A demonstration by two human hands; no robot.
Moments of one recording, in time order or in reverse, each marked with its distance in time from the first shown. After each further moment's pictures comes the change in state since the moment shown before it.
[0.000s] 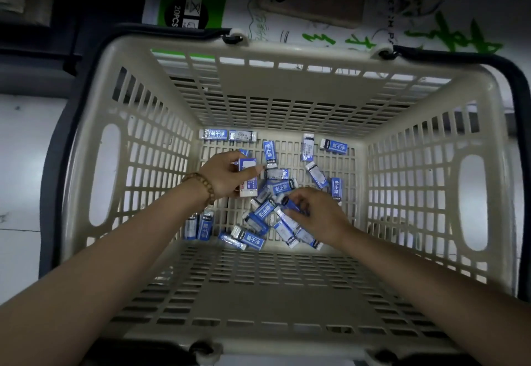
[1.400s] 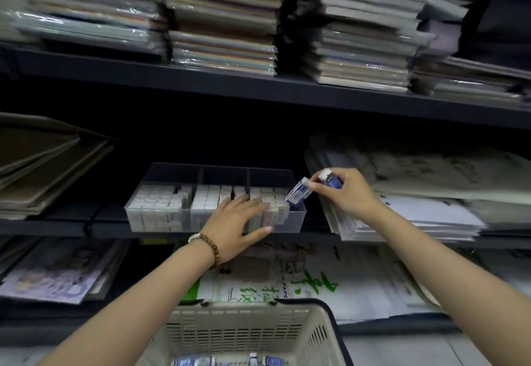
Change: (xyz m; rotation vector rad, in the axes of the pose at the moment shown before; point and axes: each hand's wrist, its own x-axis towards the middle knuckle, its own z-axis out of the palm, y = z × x) left_hand -0.183 0.317 -0.085 0.926 0.527 1.049; right_hand -0.146 -0.240 -0.418 0.144 0.712 -0.524
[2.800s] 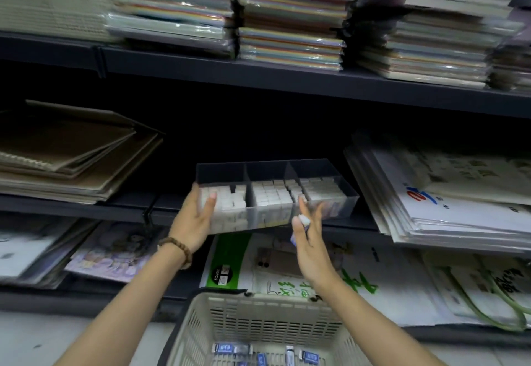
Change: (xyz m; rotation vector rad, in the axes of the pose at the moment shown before) left_hand -0.078 -0.090 -0.039 -0.684 0.361 -0.588; right_hand -0.062 -0.022 0.179 0.330 -0.020 0.140
